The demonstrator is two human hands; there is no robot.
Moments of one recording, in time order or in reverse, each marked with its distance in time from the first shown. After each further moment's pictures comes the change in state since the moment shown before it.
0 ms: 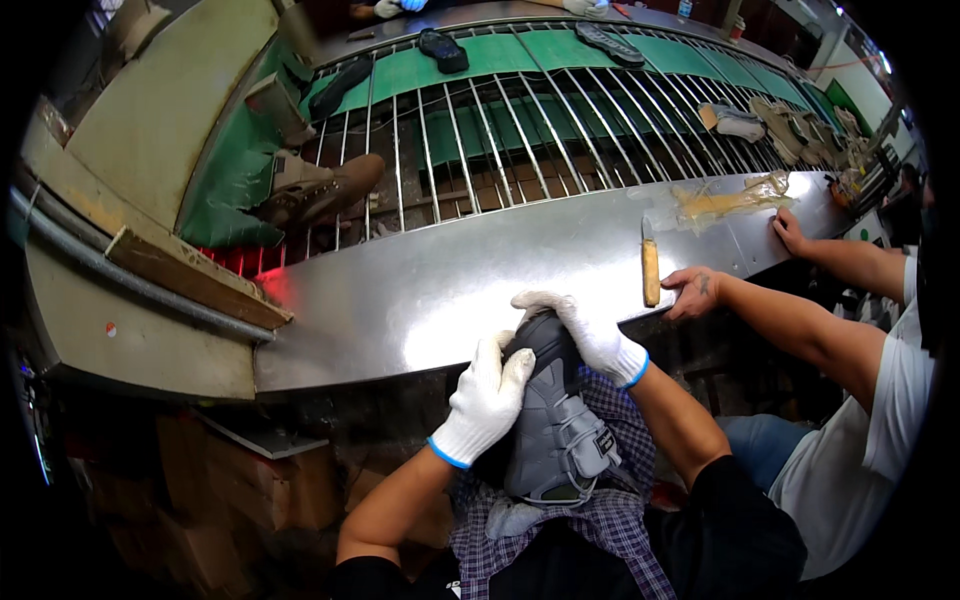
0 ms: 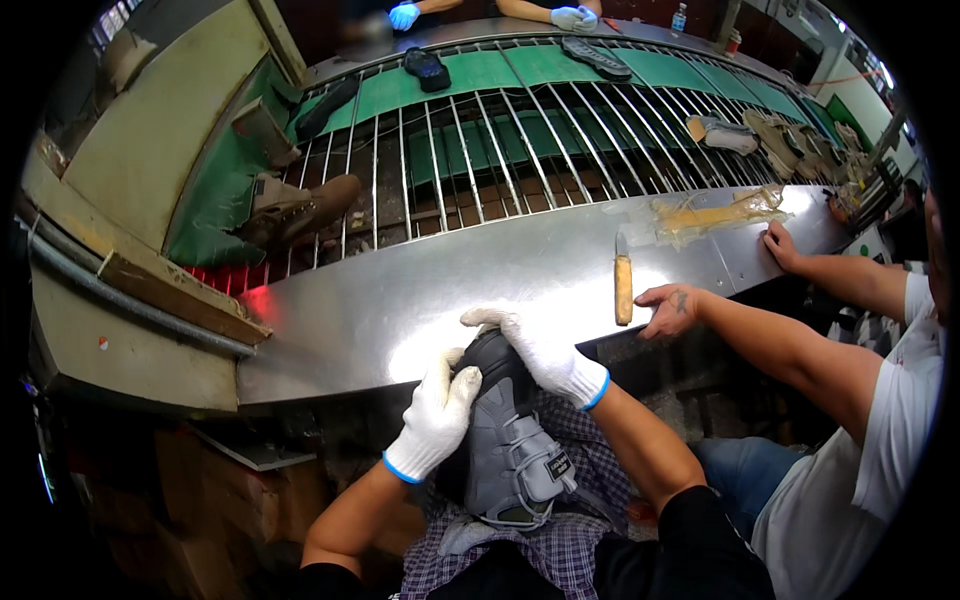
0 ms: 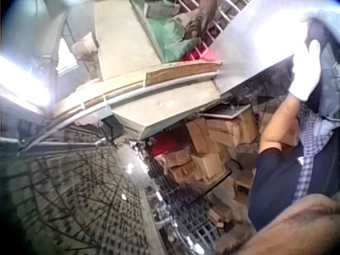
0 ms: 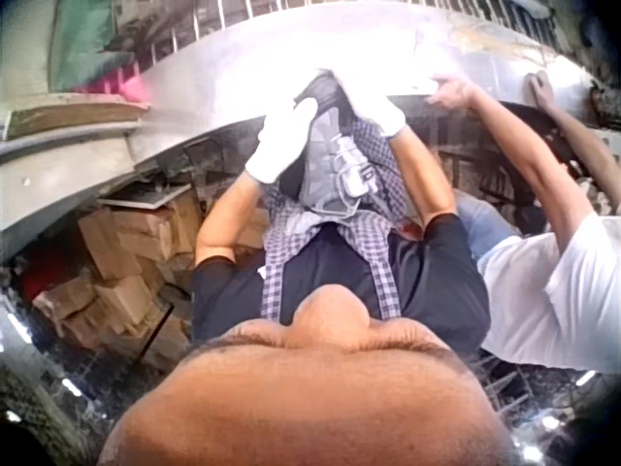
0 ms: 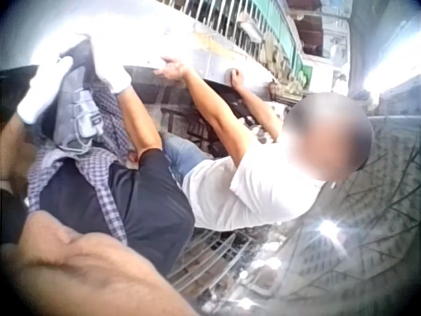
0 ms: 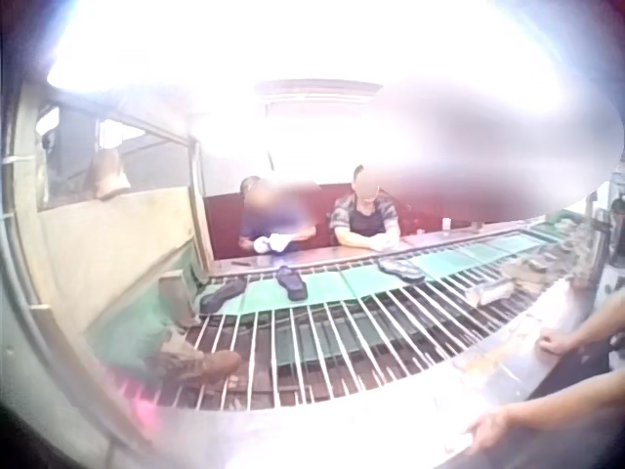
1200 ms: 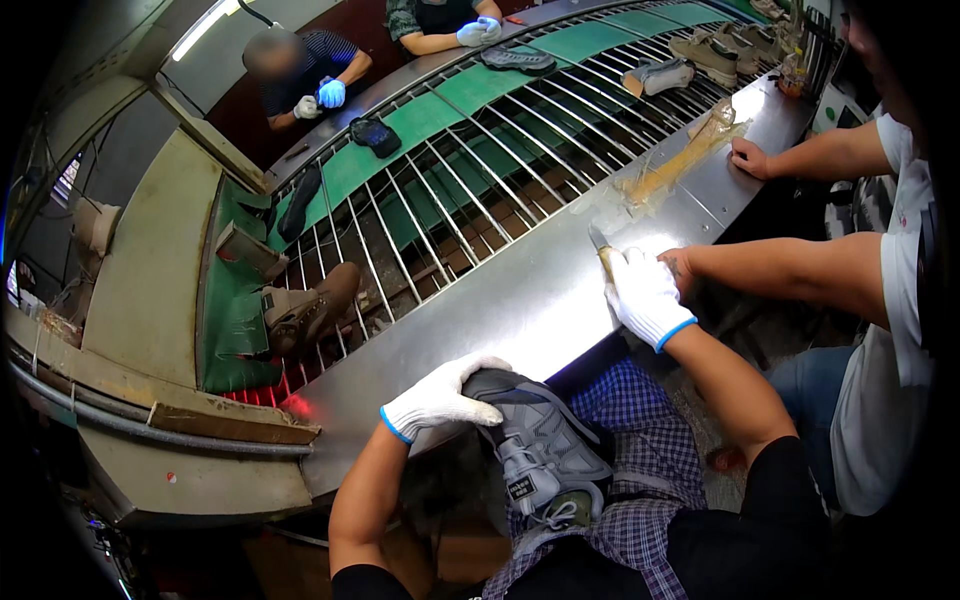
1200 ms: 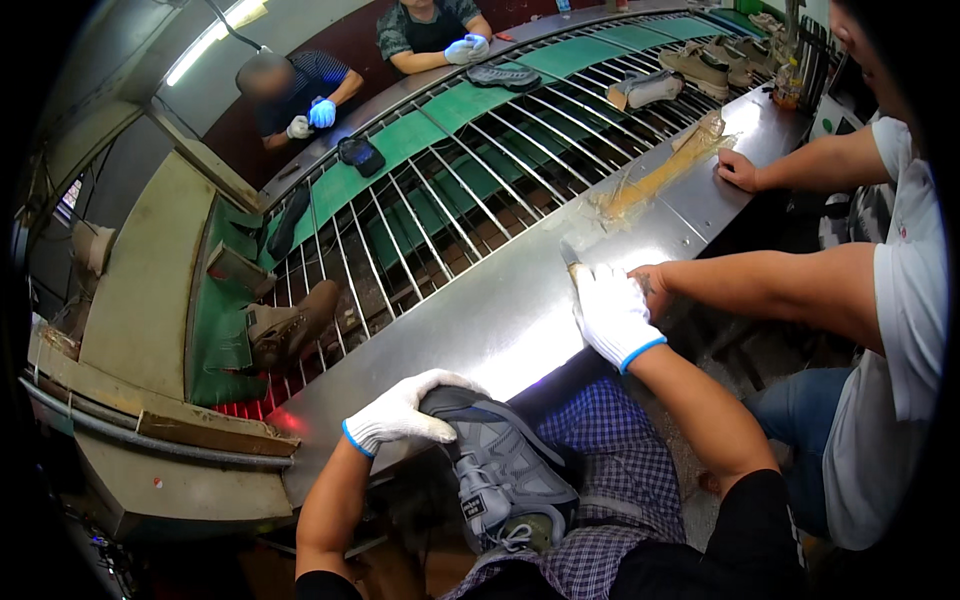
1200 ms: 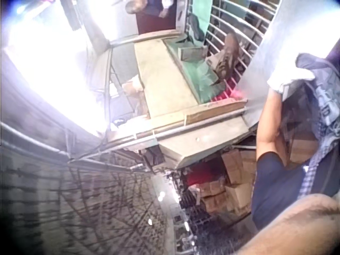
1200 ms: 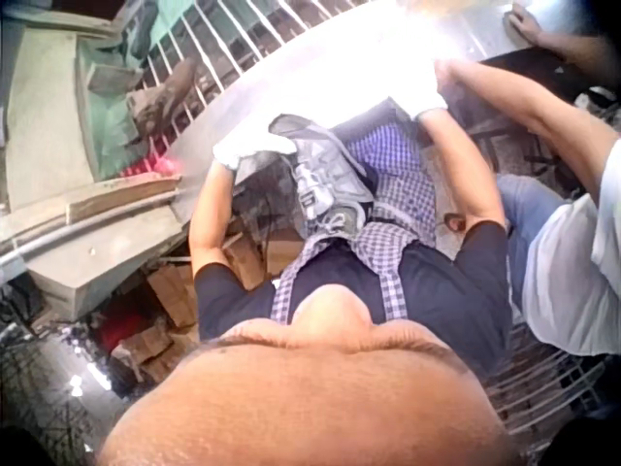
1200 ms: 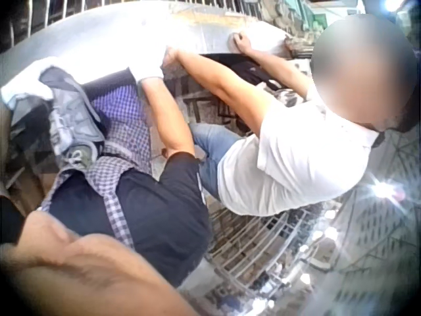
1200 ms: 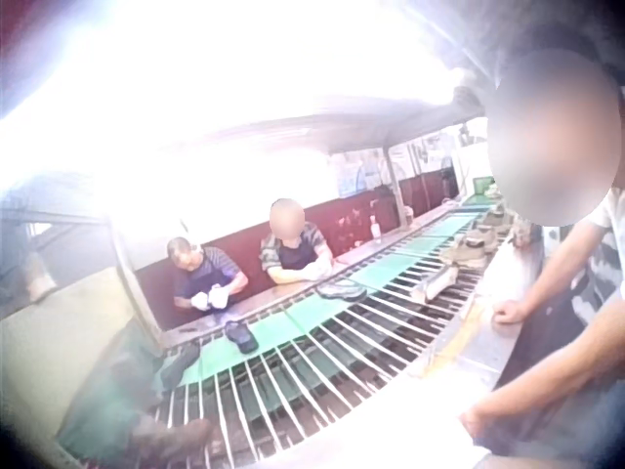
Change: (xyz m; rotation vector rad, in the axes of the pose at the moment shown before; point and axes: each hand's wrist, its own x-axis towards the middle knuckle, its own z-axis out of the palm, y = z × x) left_hand 0.133 0.016 -0.071 0.136 -0.944 -0.063; right_hand -0.045 -0.005 -0.106 -1.590 0.711 0.292
